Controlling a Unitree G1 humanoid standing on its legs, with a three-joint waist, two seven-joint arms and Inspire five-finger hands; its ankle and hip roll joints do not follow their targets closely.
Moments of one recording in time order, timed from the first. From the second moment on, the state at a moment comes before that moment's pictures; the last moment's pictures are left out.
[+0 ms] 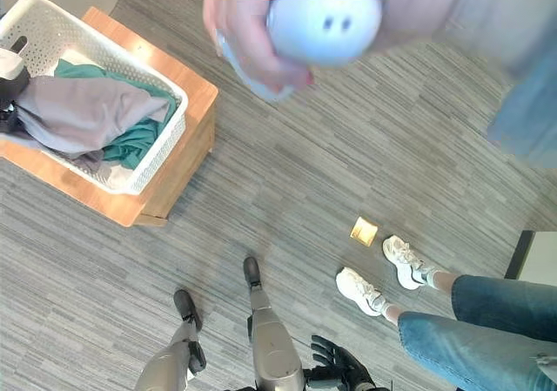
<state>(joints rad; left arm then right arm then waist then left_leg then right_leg) -1.37 0.99 -1.09 1.29 0.47 -0.14 0.00 0.25 -0.42 0.23 0.68 0.42 -0.05 0.24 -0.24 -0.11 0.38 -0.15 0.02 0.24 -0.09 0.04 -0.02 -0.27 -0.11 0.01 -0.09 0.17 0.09</state>
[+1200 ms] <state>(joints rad) -1.38 1.15 -0.86 0.79 -0.34 -0.21 0.06 0.24 -0.42 0.23 0.74 0.40 -0.07 0.24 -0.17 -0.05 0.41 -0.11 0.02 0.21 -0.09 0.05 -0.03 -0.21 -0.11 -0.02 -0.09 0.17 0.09</state>
